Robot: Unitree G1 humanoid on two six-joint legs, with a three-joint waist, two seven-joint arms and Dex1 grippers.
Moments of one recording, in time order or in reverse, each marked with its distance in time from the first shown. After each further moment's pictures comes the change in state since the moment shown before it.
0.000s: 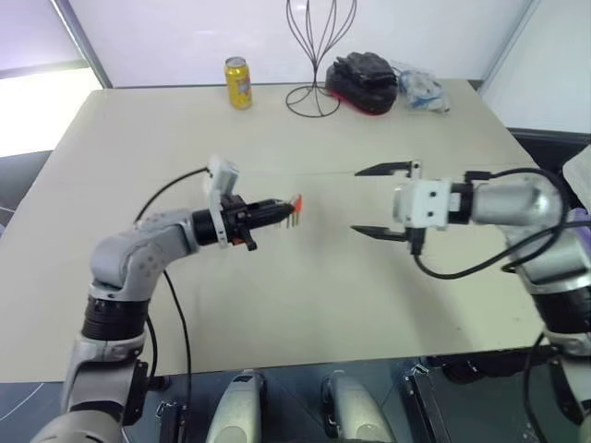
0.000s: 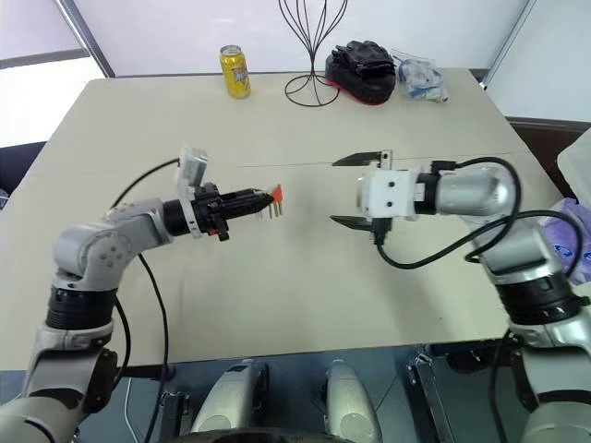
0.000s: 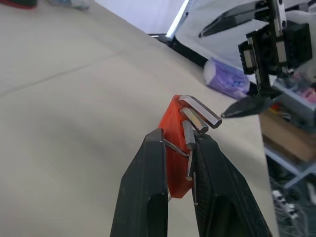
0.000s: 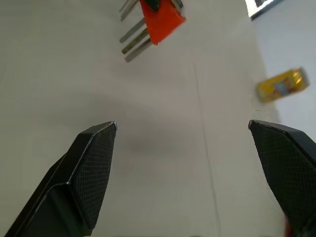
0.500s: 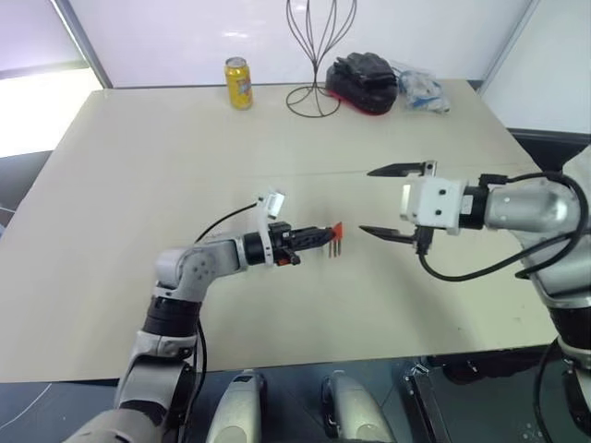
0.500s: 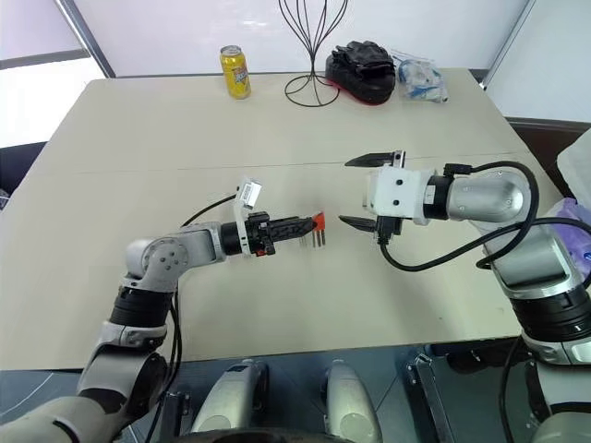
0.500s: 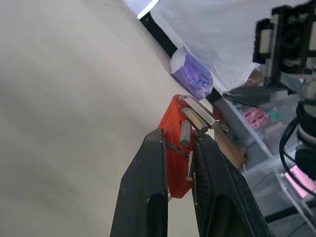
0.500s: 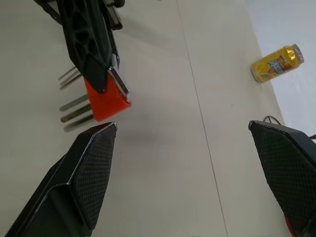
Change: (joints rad) left arm -0.048 -0.233 -0.012 0.209 -0.031 0.119 0.096; right arm 0.054 -0.001 -0.020 -0.108 -0.029 0.098 -0.053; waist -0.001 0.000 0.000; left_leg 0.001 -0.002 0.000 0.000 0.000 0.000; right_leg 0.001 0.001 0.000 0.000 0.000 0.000
